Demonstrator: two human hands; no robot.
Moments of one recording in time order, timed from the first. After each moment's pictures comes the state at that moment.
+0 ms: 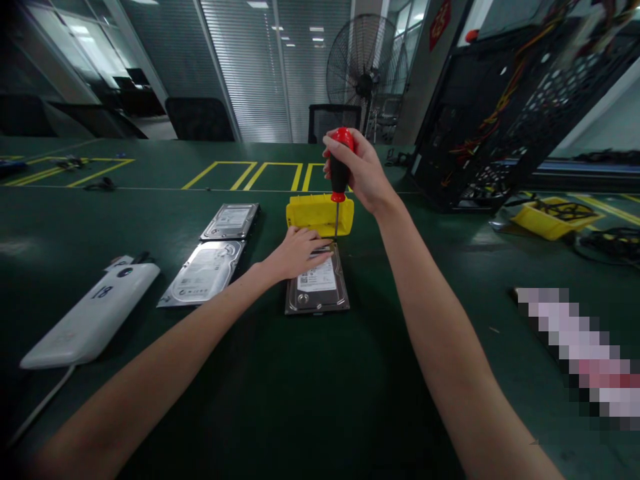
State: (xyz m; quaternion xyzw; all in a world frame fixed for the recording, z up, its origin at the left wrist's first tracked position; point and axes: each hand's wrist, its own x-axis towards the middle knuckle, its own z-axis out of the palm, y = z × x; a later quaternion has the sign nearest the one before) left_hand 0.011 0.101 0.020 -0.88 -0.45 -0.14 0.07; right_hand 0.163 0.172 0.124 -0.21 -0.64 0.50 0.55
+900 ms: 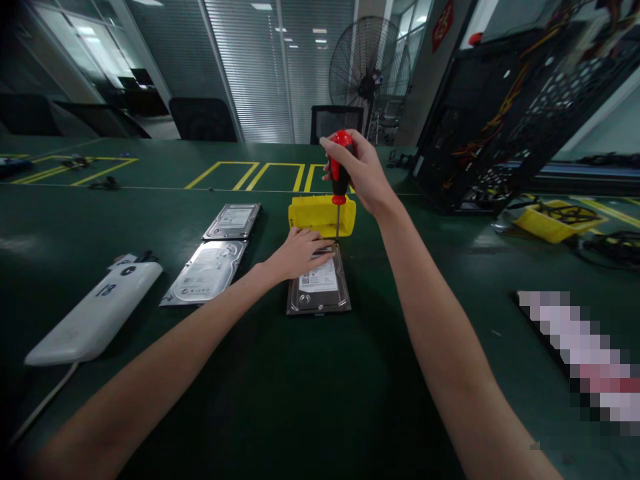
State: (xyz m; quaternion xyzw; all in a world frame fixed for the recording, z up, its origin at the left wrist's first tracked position) left_hand 0.011 0.101 0.019 -0.88 -0.45 -0.14 0.07; right_hand 0.161 0.176 0.125 -0.19 -0.68 0.45 0.54
